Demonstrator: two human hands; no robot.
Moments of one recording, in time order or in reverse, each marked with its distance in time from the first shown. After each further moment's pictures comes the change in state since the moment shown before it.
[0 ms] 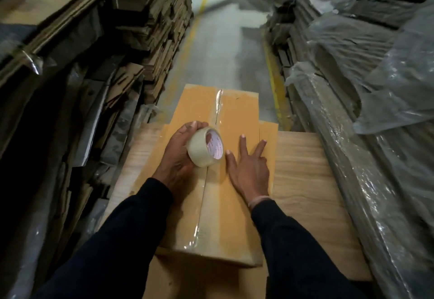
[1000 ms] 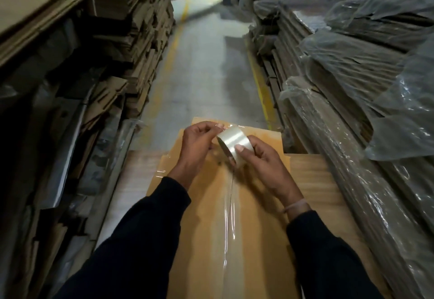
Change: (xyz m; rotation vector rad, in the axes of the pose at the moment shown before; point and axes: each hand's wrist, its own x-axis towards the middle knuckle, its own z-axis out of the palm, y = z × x) left_hand 0.153 0.030 -0.005 0.473 0.061 0.093; right_hand 0.100 -0.054 -0.051 1.075 -0.180 -0.226
